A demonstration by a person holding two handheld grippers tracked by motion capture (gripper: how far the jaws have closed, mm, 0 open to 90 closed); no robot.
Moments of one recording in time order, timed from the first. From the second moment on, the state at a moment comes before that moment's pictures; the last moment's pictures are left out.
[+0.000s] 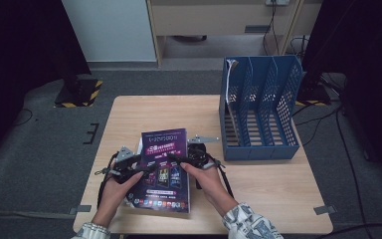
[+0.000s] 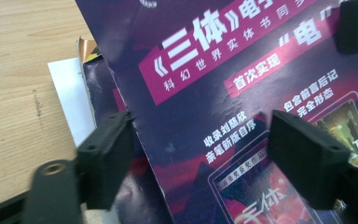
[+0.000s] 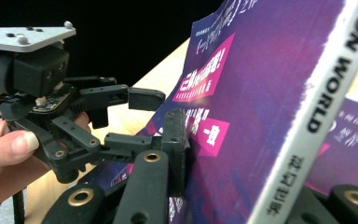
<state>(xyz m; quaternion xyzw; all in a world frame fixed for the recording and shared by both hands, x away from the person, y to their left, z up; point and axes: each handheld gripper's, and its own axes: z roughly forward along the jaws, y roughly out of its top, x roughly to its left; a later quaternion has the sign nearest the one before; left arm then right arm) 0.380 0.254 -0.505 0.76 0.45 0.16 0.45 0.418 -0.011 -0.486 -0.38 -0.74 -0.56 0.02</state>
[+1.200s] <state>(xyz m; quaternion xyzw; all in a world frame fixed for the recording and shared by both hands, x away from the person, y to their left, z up) 0.379 0.237 -0.507 0.78 0.40 0.13 0.45 0.414 -0.034 -0.435 -0.29 -0.73 -0.61 -0.14</state>
